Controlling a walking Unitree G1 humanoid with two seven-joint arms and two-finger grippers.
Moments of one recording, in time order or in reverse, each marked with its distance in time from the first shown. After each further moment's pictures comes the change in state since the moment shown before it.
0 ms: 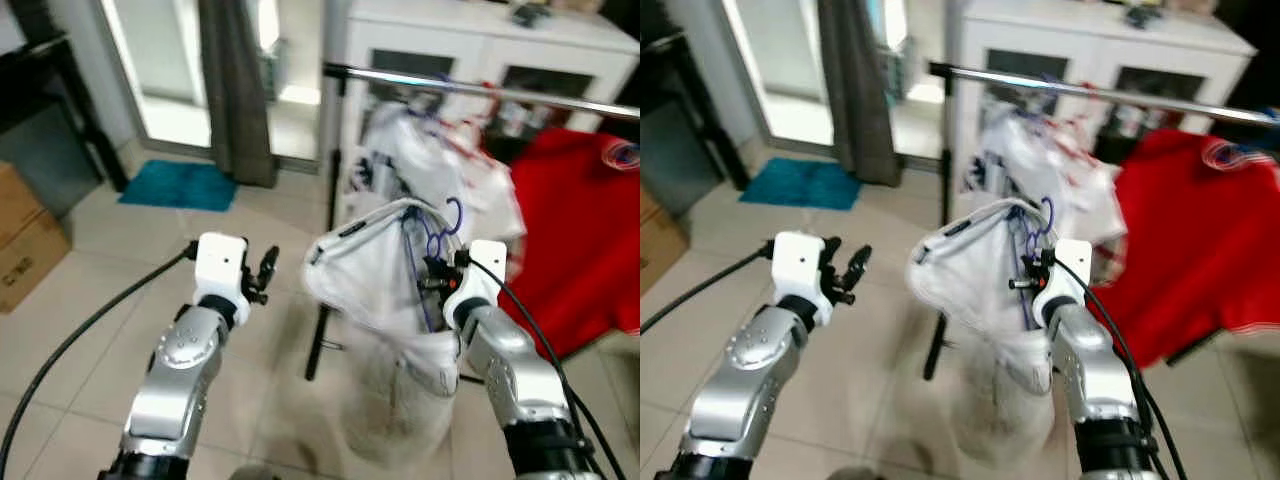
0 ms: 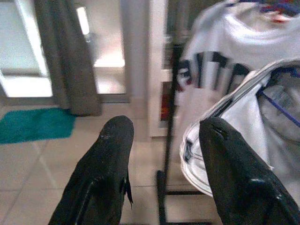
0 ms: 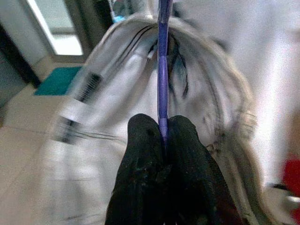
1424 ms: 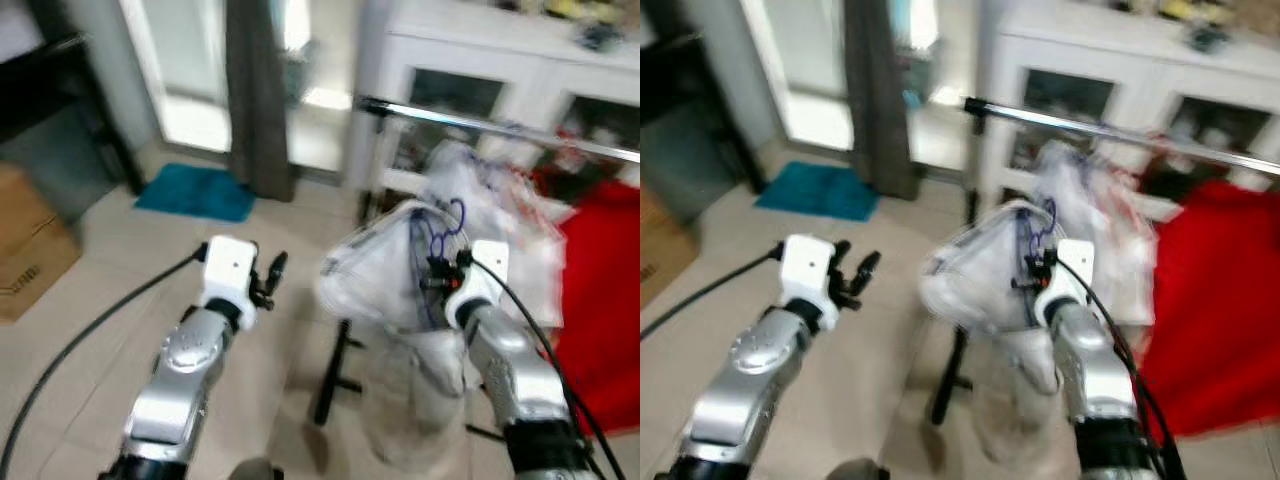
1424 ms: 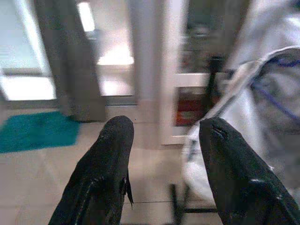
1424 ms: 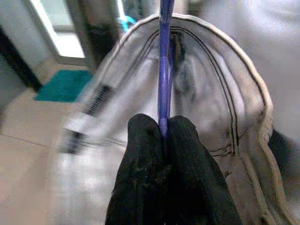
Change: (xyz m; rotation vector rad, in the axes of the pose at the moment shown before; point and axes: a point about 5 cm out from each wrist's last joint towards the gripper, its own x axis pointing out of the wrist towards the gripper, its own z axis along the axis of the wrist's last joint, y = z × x) left arm -0.003 -0.002 -0.003 0.043 0.021 -0.035; right arm 0.003 0.003 0.003 0.023 -0.018 -0.014
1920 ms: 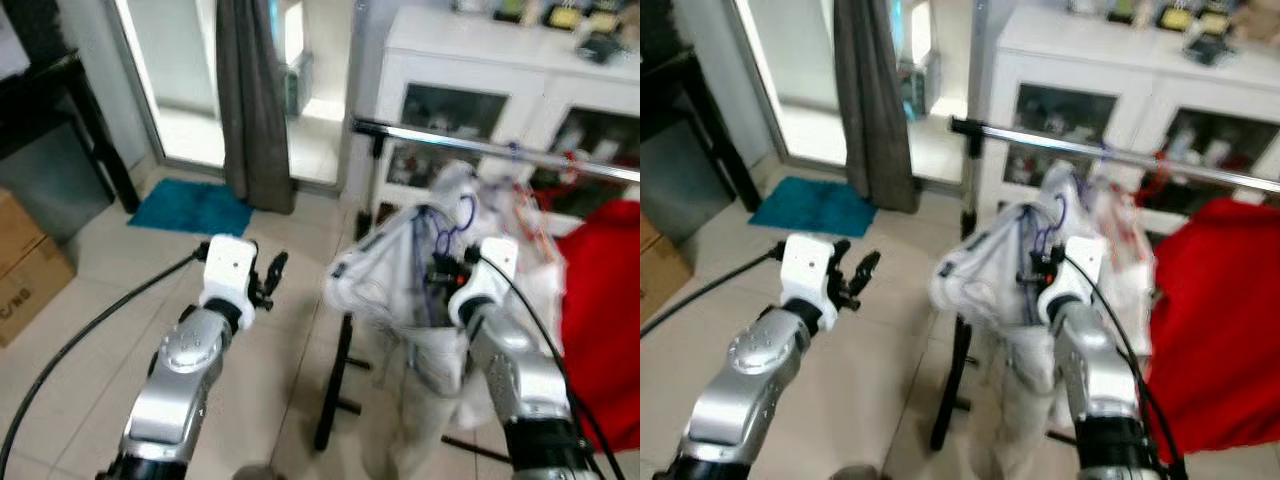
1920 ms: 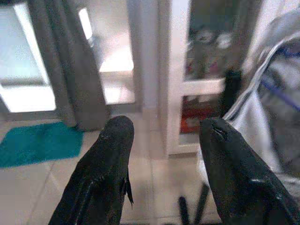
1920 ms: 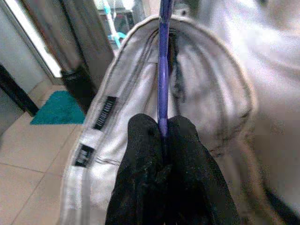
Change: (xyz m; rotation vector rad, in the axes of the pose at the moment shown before) left arm 0.000 -0.003 0.000 0.010 -0.001 -0.022; right arm -0.002 -0.007 0.002 0.041 -0.017 -0.028
